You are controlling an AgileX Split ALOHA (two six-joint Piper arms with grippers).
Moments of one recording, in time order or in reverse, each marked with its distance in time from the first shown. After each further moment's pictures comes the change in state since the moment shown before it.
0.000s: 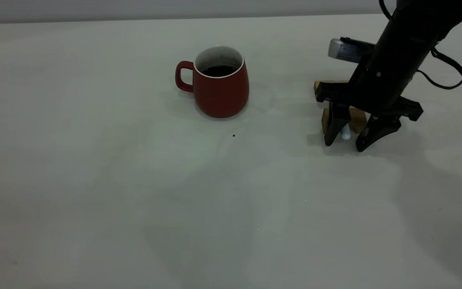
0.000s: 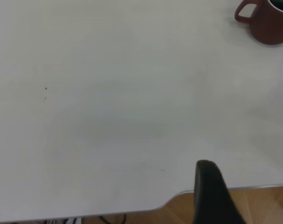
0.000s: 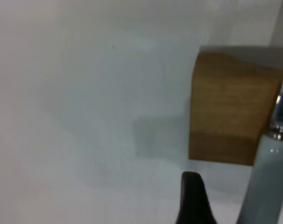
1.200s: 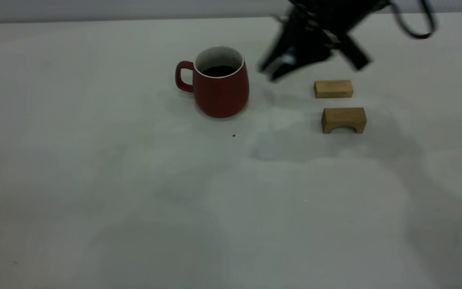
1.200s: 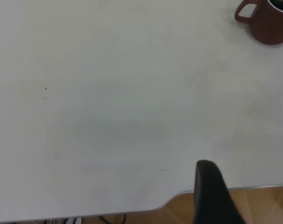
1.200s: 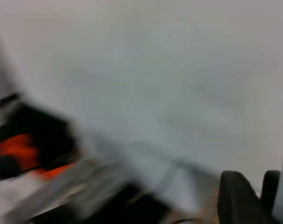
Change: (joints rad) left arm 0.000 0.000 0.000 0.000 0.000 0.000; right arm 0.062 -0.221 -0.003 0.635 0.423 -0.196
